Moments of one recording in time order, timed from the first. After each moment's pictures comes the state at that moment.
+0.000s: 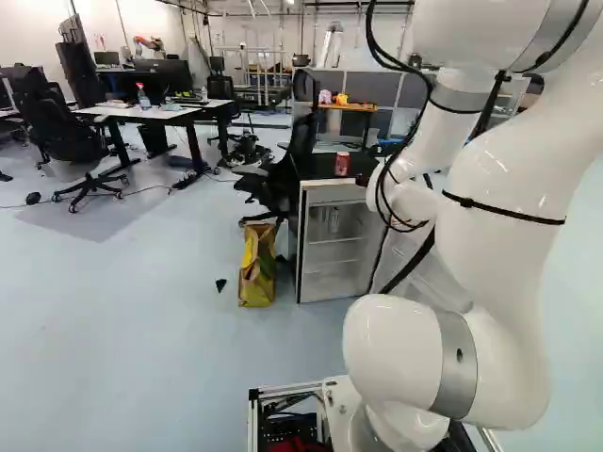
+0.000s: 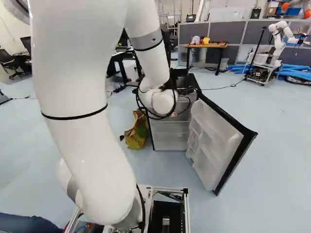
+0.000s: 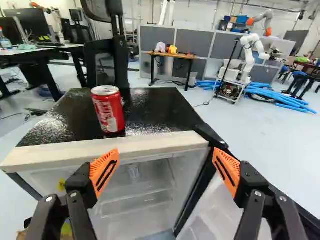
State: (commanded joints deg) arm -26.0 -13.5 -34.0 -13.3 54.0 0.0
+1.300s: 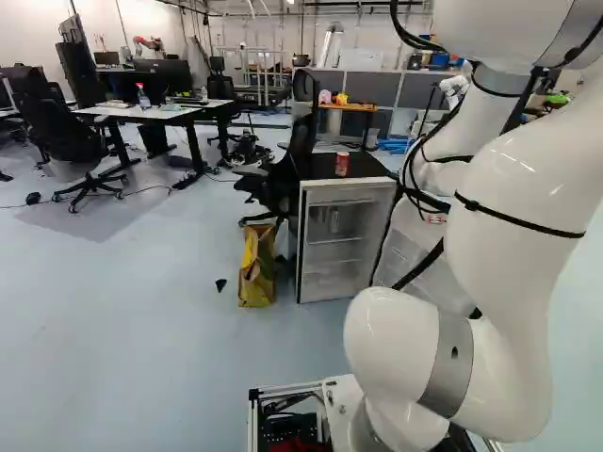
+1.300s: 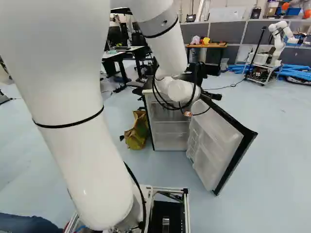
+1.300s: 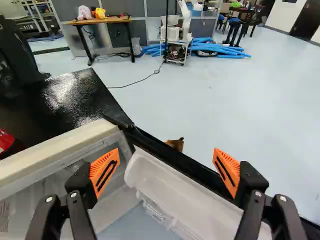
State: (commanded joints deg) arm -36.5 -10.8 -40.6 -1.3 34.1 0.0
